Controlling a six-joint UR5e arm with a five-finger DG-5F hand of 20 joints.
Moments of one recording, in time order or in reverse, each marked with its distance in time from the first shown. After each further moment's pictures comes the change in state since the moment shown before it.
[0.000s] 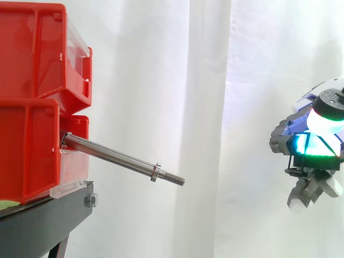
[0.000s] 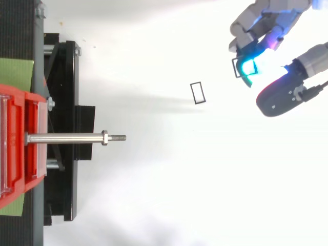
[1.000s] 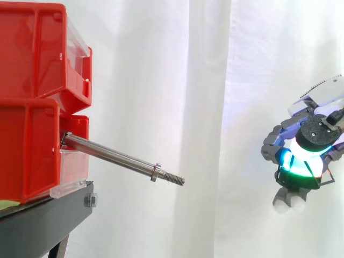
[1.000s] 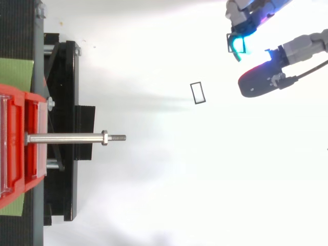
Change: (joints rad) arm 0.055 0.008 -0.025 0.028 0.218 -0.150
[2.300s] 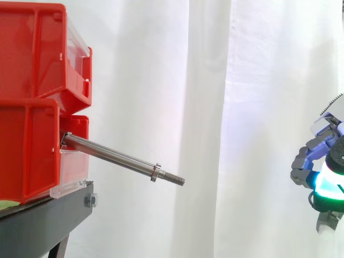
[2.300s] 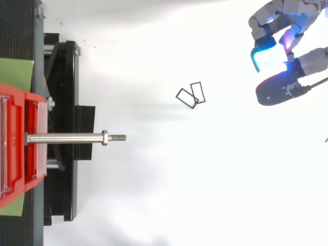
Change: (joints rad) arm 0.020 -0.001 0.000 -0.153 0.033 0.081
